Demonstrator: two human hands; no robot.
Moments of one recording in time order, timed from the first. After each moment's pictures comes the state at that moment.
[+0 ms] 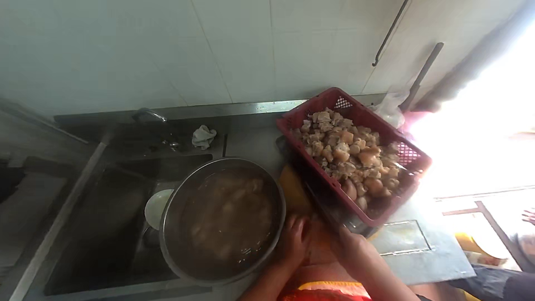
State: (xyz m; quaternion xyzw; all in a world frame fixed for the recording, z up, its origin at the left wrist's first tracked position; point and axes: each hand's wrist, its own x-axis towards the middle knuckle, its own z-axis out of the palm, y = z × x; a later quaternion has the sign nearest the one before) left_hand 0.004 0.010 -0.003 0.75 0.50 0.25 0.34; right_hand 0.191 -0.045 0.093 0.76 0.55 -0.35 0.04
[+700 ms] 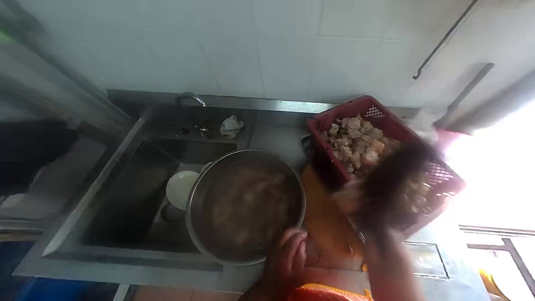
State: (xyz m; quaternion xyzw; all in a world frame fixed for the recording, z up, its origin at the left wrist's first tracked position) left_hand -0.073 -0.031 0.024 0.74 0.47 0.40 0.27; right_hand 0.165 -0.053 0.165 0.74 0.60 -0.22 -0.24
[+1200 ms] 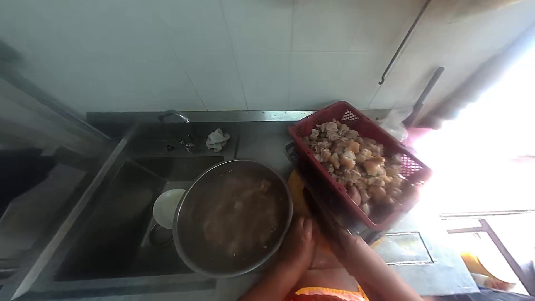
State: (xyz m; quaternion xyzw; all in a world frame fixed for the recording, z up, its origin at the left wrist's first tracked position) left_hand 0.009 0.011 0.042 0.79 0.55 0.07 0.27; right_hand 0.182 -0.031 0.102 0.74 0.53 -0.42 0.03
